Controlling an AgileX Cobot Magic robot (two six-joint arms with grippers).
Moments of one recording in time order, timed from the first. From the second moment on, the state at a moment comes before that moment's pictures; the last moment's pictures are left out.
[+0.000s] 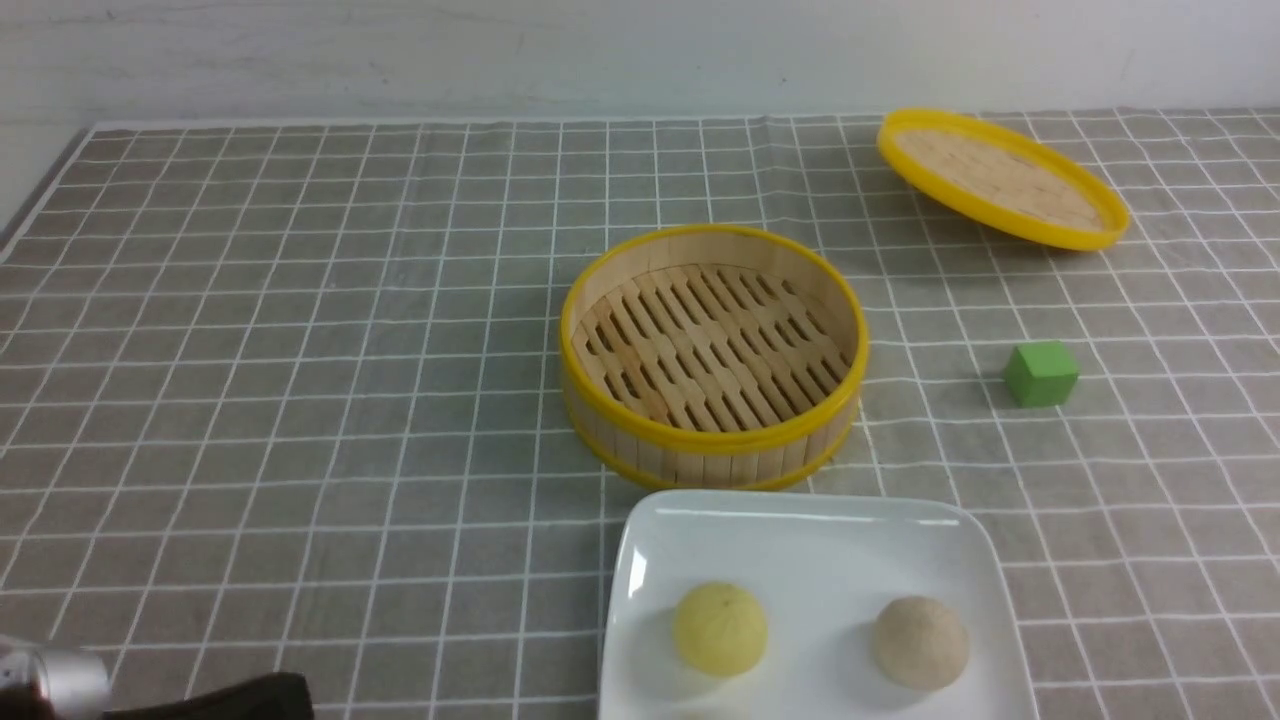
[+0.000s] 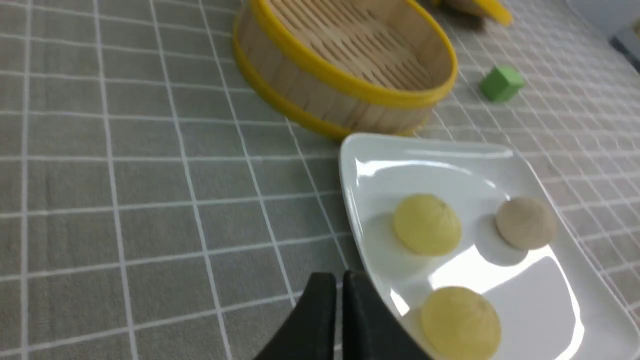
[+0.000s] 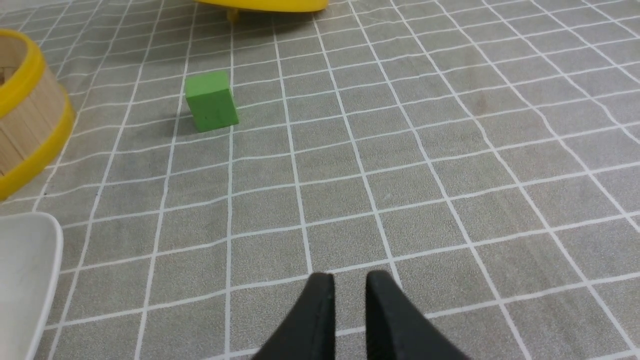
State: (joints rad) right arm -0.04 -0.01 0.01 -0.12 0.39 0.19; left arm -0.91 0.30 -0.21 0.54 0.42 -1.02
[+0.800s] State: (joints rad) right arm -0.04 -0.01 0.01 -0.12 0.39 0.19; left arm -0.02 0.00 0.03 0.14 0.31 -0.17
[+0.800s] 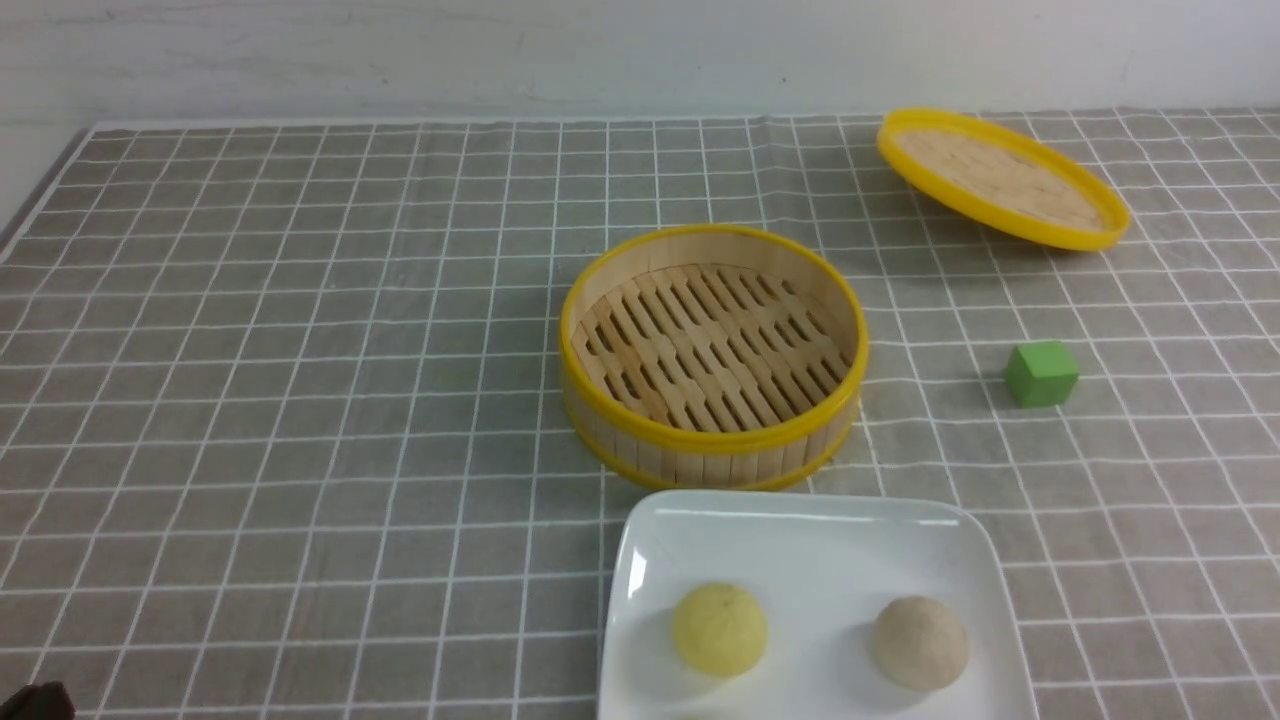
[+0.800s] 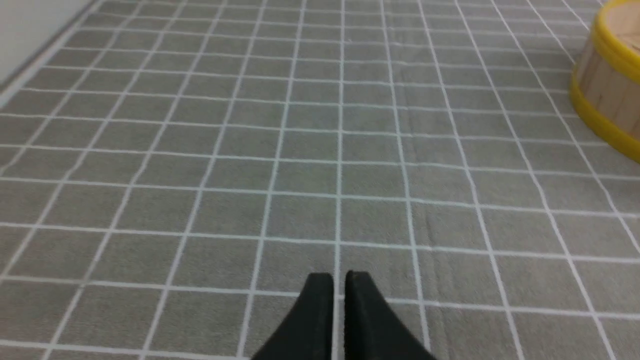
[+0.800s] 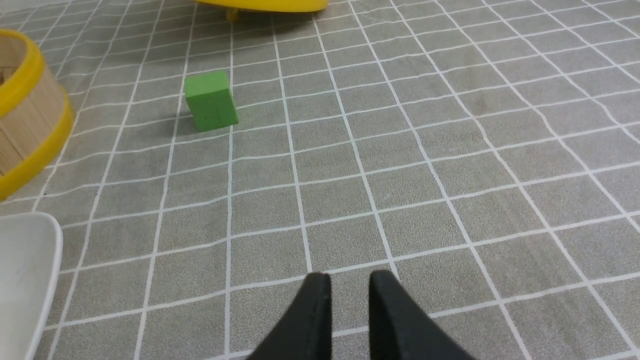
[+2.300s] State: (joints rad) right arm -0.04 -0.01 0.01 -0.12 0.39 0.19; left arm 0.04 -0.01 0.03 0.14 0.37 -0.17
